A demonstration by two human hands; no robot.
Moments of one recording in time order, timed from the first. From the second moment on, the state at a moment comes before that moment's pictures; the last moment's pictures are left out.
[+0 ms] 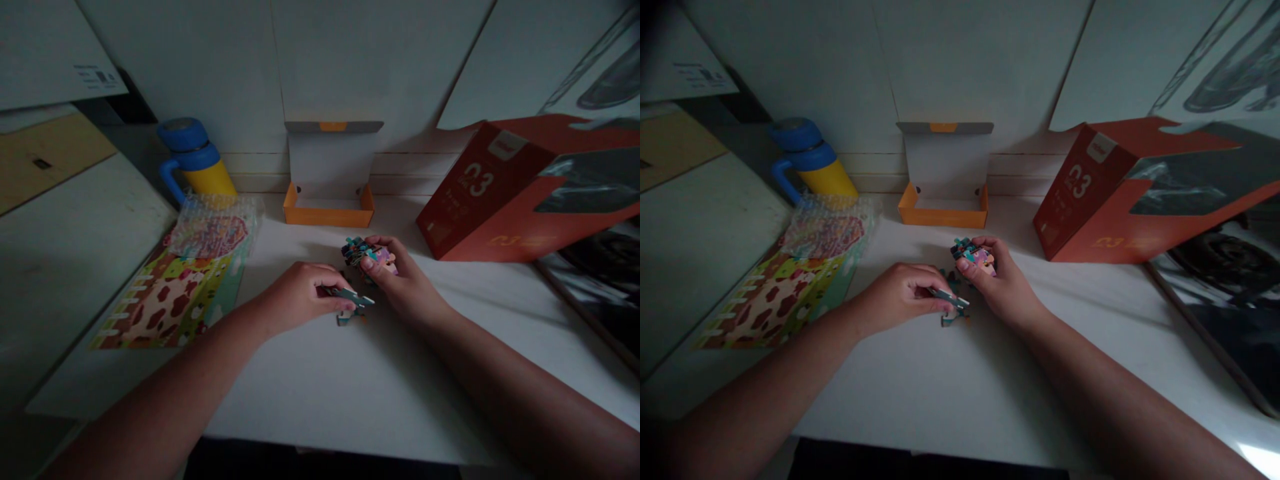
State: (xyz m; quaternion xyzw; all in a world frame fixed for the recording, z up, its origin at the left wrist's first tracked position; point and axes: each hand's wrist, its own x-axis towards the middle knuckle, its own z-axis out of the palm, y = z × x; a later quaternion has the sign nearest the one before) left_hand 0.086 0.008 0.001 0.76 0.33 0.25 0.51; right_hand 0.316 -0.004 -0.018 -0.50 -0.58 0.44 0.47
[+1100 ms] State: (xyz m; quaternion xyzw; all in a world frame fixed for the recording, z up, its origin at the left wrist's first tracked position) left_hand 0.095 0.006 -0.019 0.74 0.41 0.35 0.40; right_hand 0.312 -0.010 -0.019 -0.43 -0.74 0.33 0.40
